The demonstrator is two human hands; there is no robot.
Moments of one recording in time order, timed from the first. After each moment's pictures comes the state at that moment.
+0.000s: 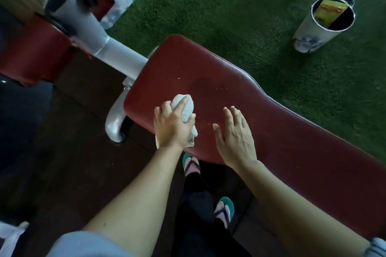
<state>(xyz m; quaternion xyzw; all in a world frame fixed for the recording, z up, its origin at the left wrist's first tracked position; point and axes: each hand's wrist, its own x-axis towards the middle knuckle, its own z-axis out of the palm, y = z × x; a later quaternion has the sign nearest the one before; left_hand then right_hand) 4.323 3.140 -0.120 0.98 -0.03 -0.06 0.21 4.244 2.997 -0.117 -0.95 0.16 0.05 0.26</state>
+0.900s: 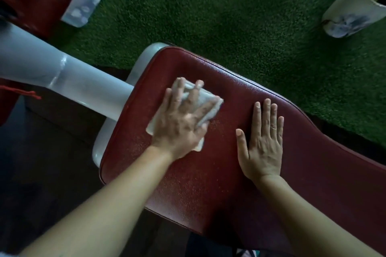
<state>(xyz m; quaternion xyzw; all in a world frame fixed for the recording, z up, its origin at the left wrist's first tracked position) 4.515 3.127 -0.245 0.91 -0.40 0.01 0.06 4.391 2.961 -0.266 -0.96 0.23 -0.02 0.18</state>
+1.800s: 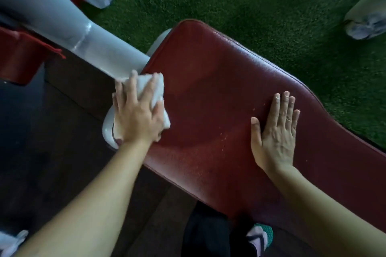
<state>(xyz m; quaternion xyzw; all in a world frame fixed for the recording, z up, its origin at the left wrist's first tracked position) 4.478 3.215 -0.234 1.00 -0.07 0.03 0.05 4.359 2.959 -0.264 -0.96 0.22 -0.01 0.18</state>
